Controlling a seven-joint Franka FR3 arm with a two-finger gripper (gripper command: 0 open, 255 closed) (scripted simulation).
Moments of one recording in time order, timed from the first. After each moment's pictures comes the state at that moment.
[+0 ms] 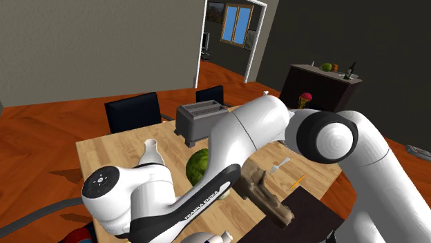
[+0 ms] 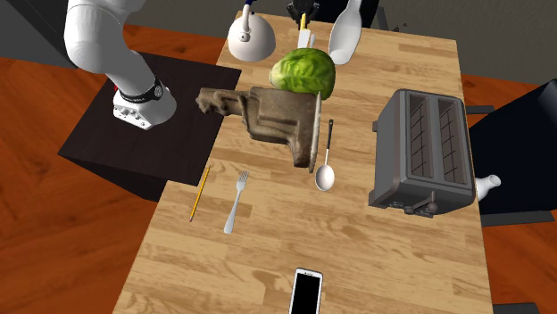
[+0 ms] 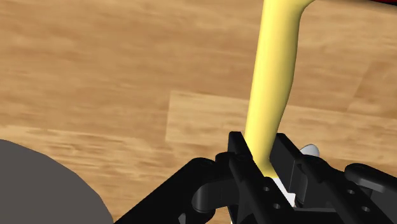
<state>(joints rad) 0.50 0.88 0.54 -1.50 -0.69 2.11 2.72</state>
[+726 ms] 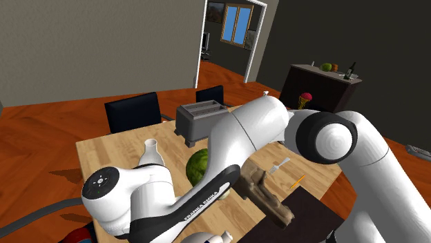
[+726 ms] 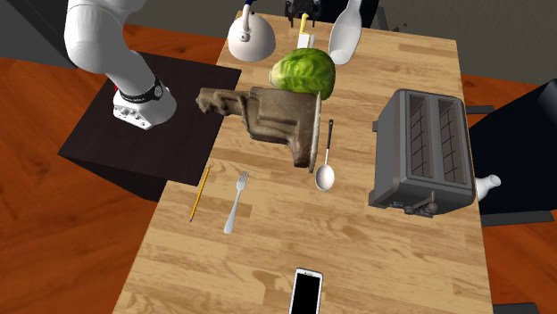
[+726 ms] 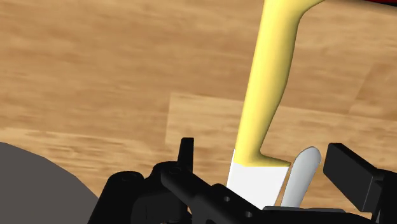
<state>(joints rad) 0.50 0.89 0.54 -1.49 -0.69 2.11 2.72</state>
